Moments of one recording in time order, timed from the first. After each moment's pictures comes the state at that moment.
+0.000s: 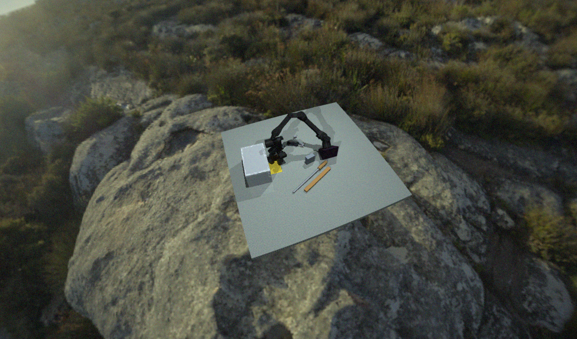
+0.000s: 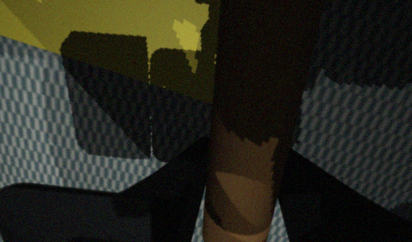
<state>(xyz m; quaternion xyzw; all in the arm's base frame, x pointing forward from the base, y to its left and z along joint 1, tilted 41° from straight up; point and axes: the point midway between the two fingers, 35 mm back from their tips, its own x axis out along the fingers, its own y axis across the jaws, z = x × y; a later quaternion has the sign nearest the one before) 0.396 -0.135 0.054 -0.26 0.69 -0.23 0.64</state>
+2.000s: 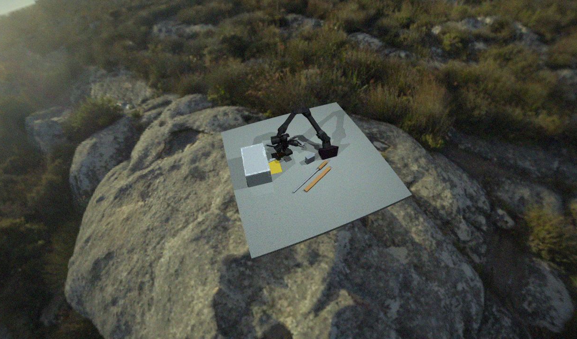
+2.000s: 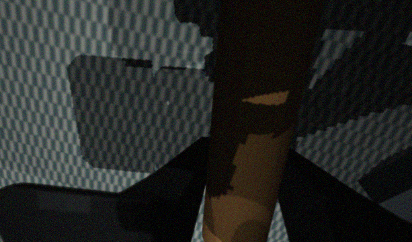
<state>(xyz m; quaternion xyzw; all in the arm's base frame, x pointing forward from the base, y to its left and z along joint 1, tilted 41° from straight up) 0.340 -0.138 0.059 -0.26 0.69 -0.23 0.64</state>
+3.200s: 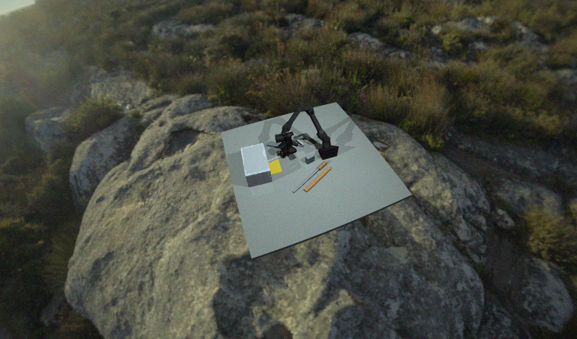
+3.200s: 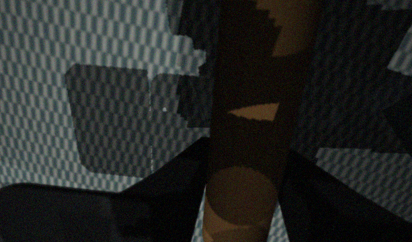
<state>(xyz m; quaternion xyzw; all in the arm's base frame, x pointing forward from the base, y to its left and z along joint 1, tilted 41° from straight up) 0.301 -0.140 0.063 -0.26 0.69 -0.23 0.63</state>
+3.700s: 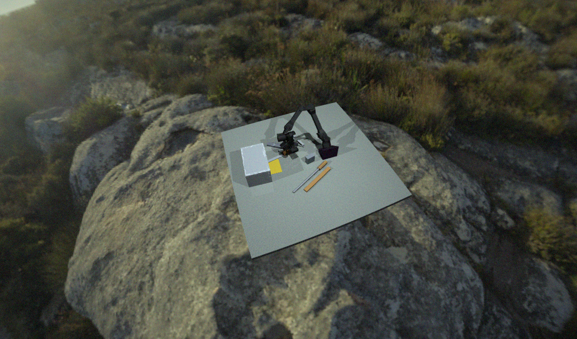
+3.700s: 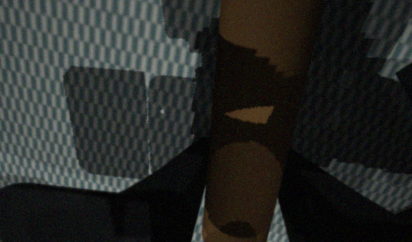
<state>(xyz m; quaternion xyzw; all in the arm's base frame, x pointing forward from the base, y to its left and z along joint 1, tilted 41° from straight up) 0.284 -0.141 0.065 -0.26 0.69 -0.23 0.63</state>
